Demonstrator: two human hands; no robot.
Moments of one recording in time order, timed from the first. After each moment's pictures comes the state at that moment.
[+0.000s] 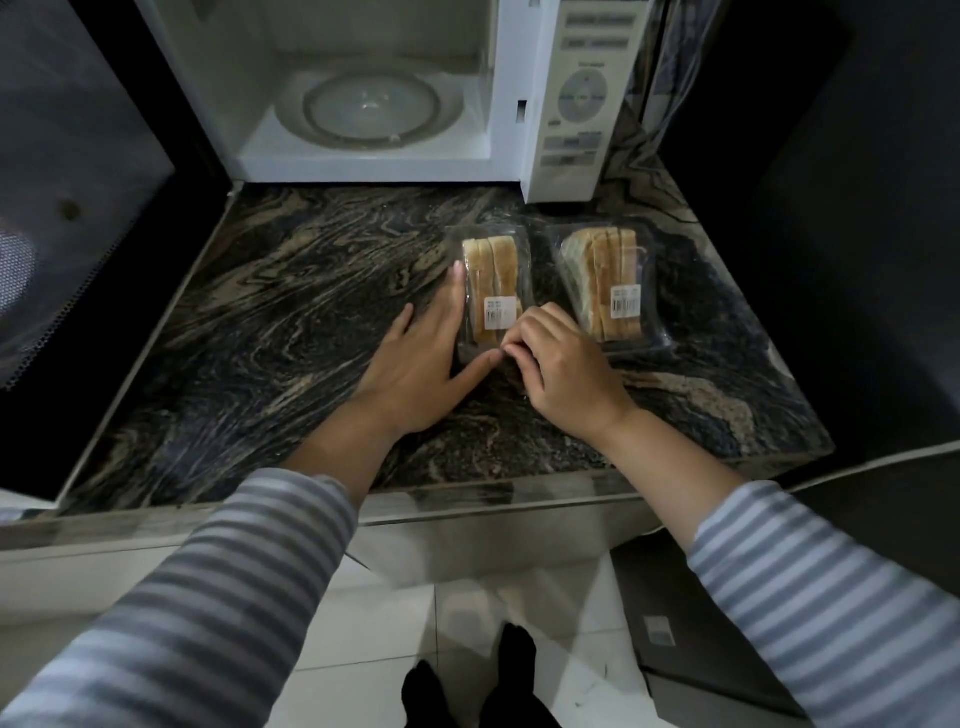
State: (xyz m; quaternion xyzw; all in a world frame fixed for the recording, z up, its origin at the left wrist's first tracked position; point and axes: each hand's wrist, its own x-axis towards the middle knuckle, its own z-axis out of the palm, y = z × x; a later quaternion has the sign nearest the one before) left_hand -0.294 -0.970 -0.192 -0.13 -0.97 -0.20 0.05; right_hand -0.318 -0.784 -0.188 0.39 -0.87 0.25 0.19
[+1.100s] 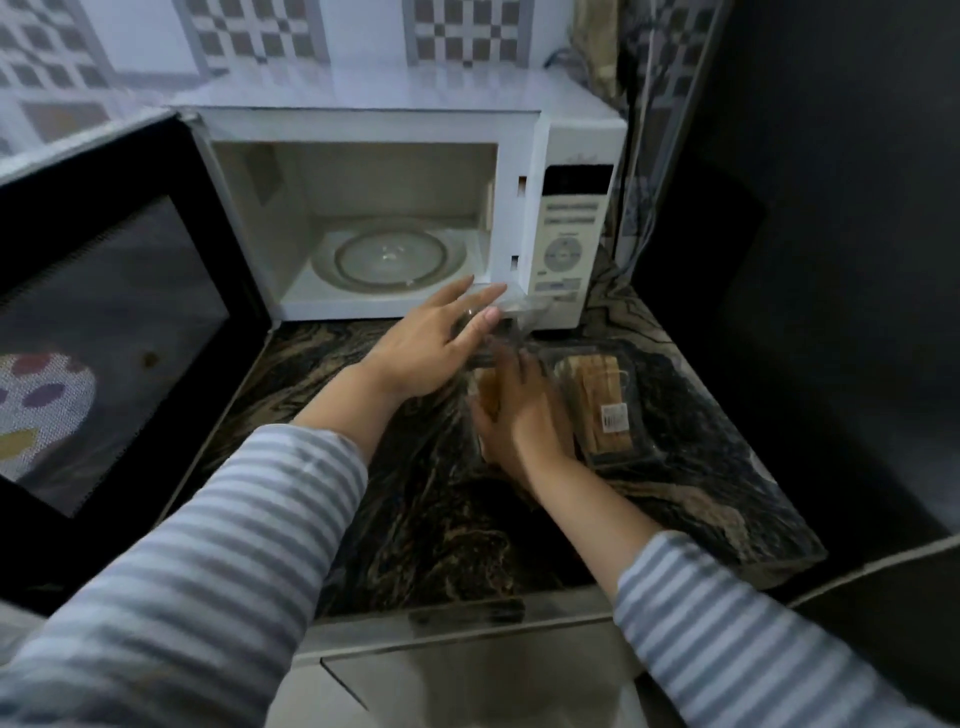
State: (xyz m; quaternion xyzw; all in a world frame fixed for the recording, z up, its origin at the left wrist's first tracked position) left_hand -0.370 -0.992 -0.080 -0.16 -0.93 -0.31 0.09; right_hand -0.344 -0.845 -0.142 0.13 -0.95 0.27 0.09
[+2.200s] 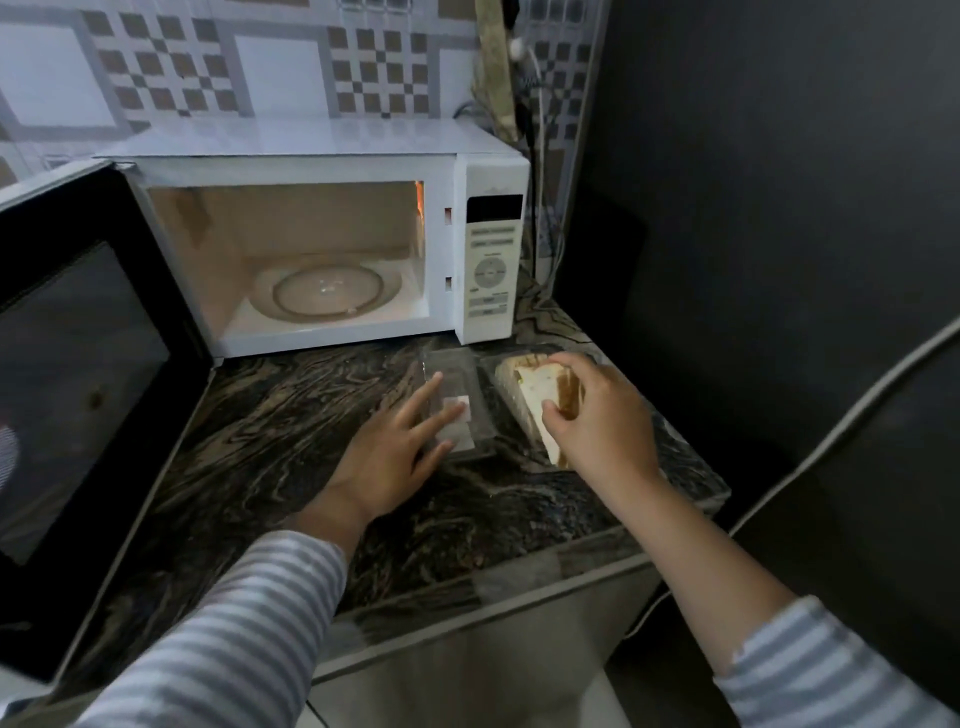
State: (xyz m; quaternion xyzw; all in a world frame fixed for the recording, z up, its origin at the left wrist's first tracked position) left_hand -0.312 -0.993 -0.165 -0.29 -0.93 -0.15 0.18; right_hand -0.262 -0.760 -0.087 -0.01 -0.94 0.26 0.21
